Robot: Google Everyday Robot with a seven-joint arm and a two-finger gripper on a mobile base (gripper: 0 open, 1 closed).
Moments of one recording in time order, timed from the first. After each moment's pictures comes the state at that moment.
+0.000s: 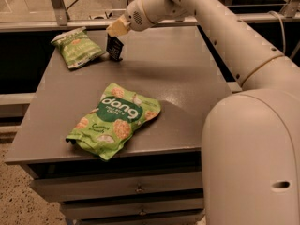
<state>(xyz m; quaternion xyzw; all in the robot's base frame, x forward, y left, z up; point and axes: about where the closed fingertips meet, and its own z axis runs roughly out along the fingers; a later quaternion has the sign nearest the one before) 0.758 0.091 0.939 -0.47 0.73 0.29 0.41</state>
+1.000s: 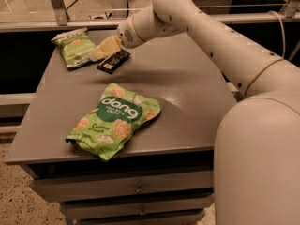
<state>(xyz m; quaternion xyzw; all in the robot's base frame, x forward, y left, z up) 0.733 0.118 0.896 -0.45 0.74 0.31 0.38</state>
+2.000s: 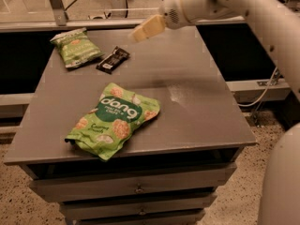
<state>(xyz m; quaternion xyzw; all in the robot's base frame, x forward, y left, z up) 0.728 -0.001 0.965 -0.45 0.73 0.25 0.45</state>
